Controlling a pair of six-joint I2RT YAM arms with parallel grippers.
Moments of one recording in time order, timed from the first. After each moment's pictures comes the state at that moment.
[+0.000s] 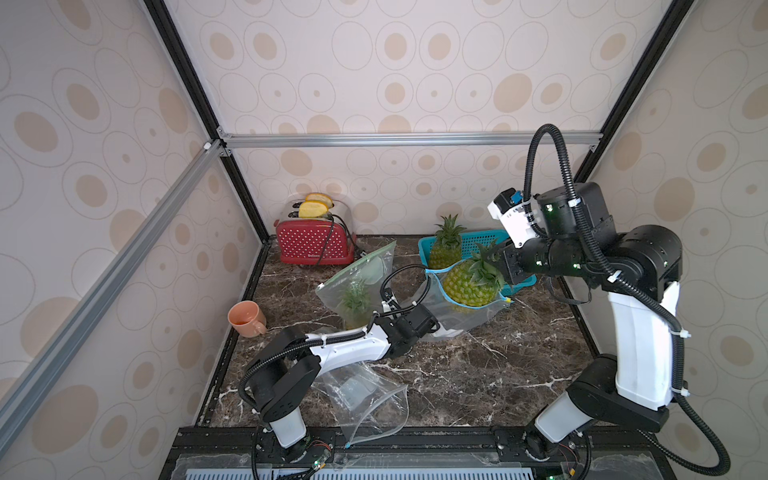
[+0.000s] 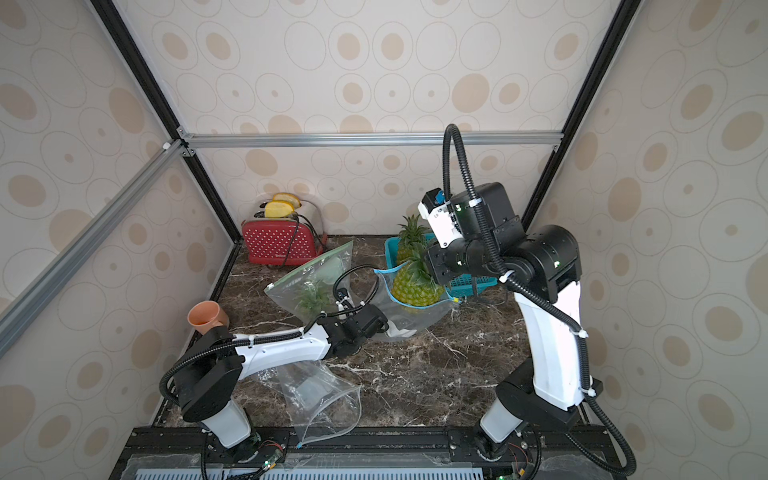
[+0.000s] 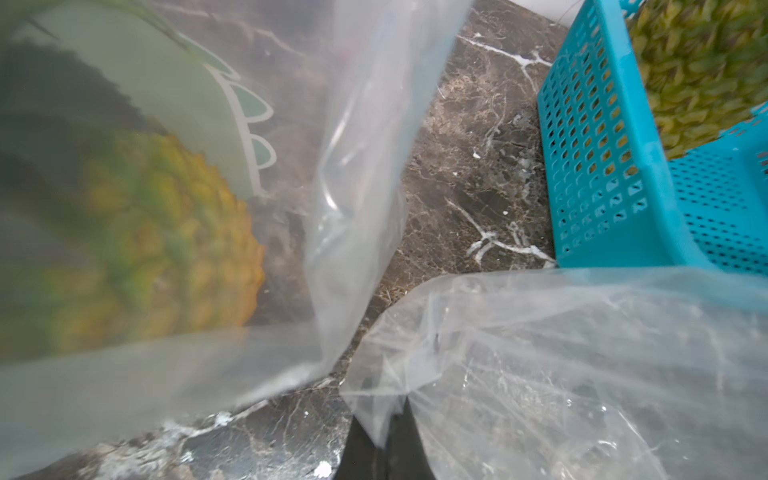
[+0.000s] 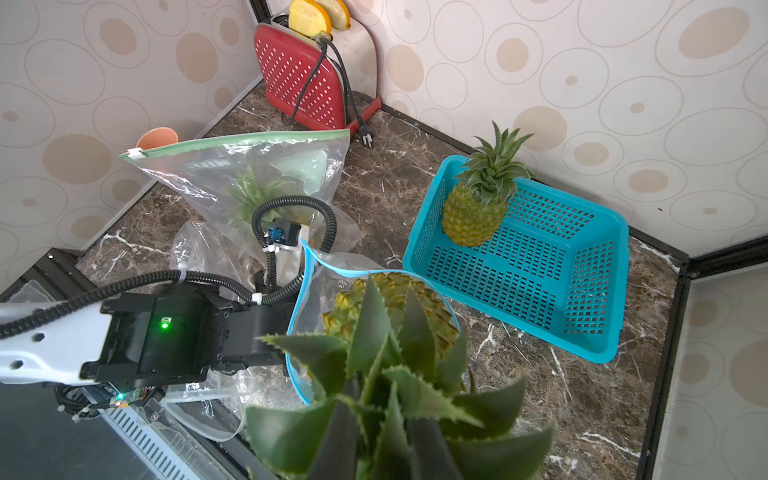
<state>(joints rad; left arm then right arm) -0.98 1.71 1.11 -0.45 -0.69 -1.13 0.73 1.61 2.61 -1.68 0.04 0.04</state>
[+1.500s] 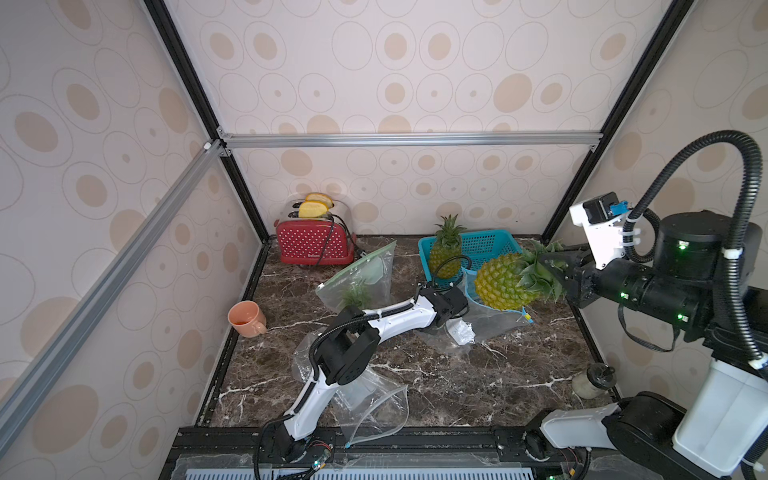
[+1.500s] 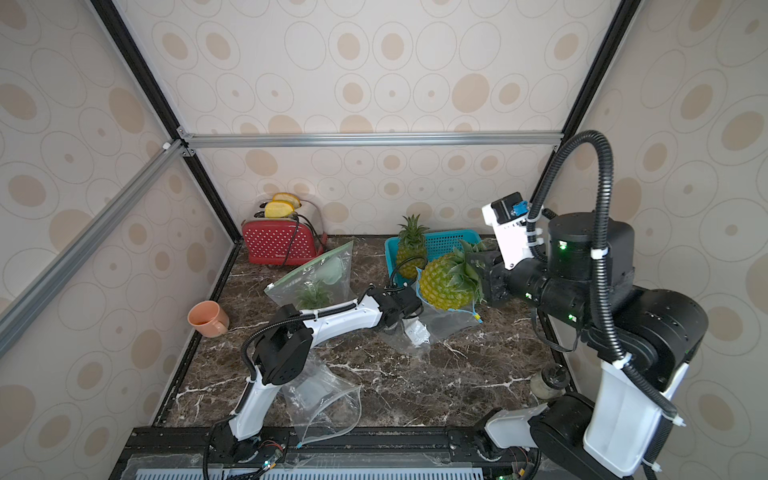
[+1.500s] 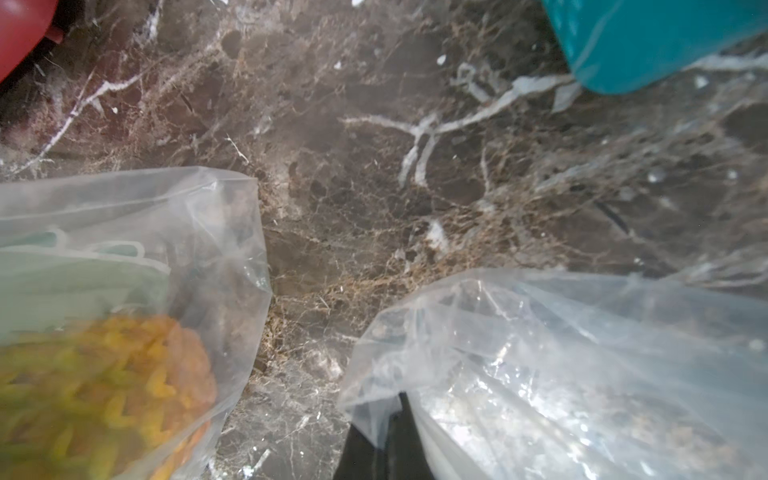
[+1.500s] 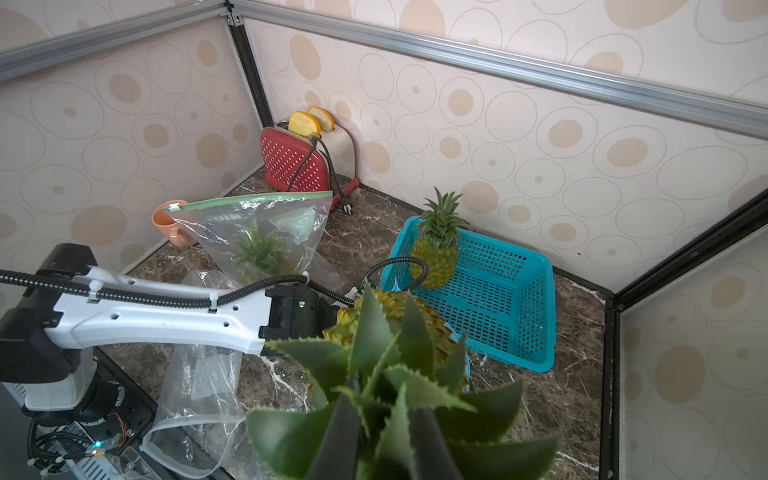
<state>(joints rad) -0.95 2.20 1.76 -0.98 -0.53 -0.63 0.68 1.33 2.52 -1.61 0.08 0.00</state>
